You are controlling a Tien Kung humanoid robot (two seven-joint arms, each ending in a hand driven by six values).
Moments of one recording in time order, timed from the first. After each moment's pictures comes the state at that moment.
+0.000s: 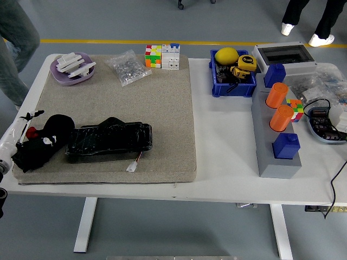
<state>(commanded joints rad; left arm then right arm) -0.10 0.28 -1.54 -1.12 1.92 0.04 -0.04 -0.05 -0.13 1.74 0.18 -0.61 -0.19 -0.03</state>
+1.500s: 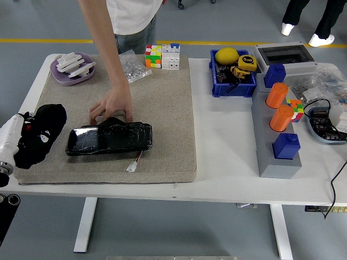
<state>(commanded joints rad) -0.04 0.22 -1.53 -1.27 2.00 0.23 0.00 -0.05 -0.12 1.80 0.18 -0.64 -0.21 0.00</state>
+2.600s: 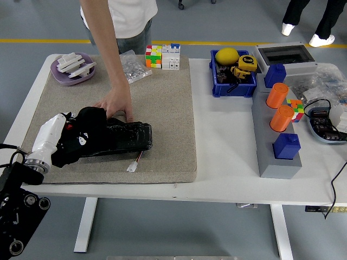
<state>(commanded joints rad) -0.09 0.20 -1.29 -1.30 1.99 0.23 0.05 -0.04 -0.13 1.92 0.18 -0.73 -0.20 0.01</state>
